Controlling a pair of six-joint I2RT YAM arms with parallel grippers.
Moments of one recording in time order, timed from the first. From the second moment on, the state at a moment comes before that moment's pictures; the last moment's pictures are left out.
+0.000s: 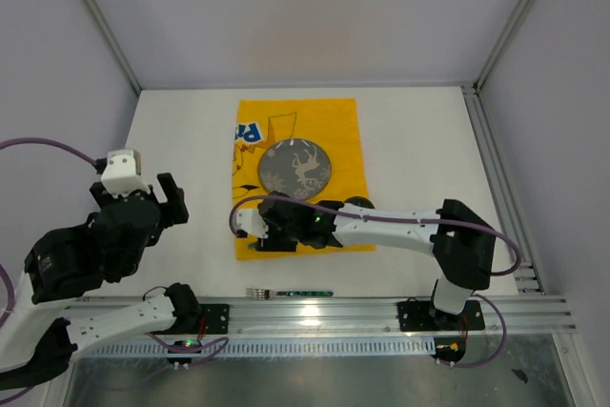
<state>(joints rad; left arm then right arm) -1.01 0.70 1.38 -1.34 -0.97 -0.66 1.18 1.75 1.22 -0.35 0.10 -0.51</state>
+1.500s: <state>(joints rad) -1.01 0.91 1.36 -1.30 -0.87 -0.78 1.43 1.33 0.95 -0.72 0.03 0.01</state>
